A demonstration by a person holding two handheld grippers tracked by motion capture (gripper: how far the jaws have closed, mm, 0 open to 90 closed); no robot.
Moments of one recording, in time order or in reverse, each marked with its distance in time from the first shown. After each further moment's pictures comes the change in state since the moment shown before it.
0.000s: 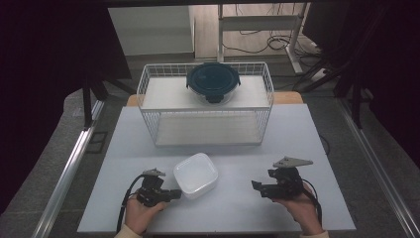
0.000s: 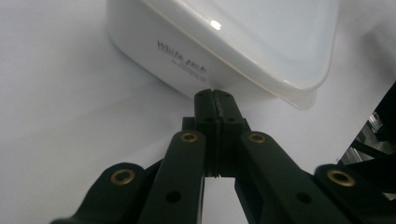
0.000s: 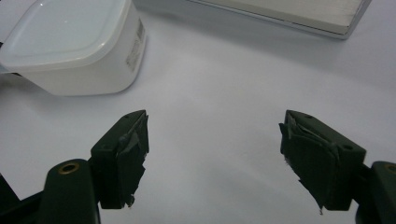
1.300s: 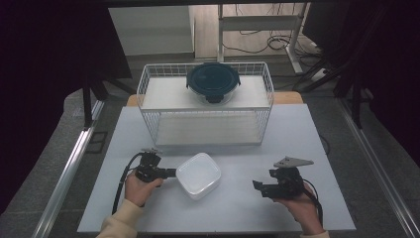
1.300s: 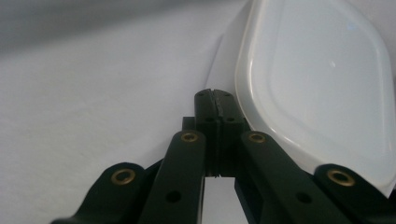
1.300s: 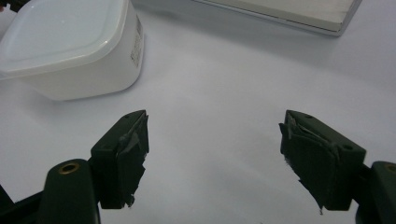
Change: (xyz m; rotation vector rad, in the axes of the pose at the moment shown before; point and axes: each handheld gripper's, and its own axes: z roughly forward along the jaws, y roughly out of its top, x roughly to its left) left arm 0.037 0.047 -0.003 -0.006 0.049 0.013; right arm -0.002 -0.001 0.000 0.001 -0.012 -0.001
